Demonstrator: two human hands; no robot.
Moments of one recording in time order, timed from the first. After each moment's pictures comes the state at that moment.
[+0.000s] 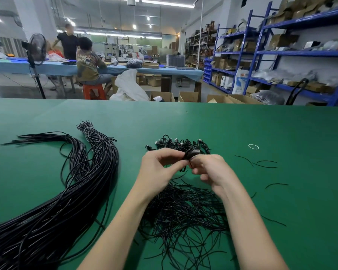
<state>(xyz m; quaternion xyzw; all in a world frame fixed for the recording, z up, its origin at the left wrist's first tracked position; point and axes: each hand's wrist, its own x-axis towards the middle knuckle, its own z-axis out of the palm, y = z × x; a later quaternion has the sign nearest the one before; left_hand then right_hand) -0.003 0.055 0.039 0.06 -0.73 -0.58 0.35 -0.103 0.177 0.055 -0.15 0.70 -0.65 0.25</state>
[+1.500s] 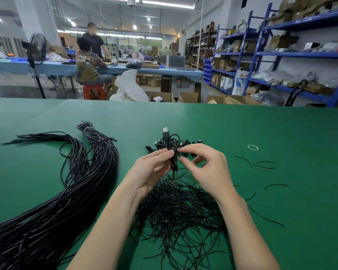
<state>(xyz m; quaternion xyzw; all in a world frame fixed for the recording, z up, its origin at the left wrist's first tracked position) -0.003 0.033 0.043 0.20 -0.45 -0.85 0.19 -0.104 0.180 0.040 -0.46 0.72 -0.50 -0.12</state>
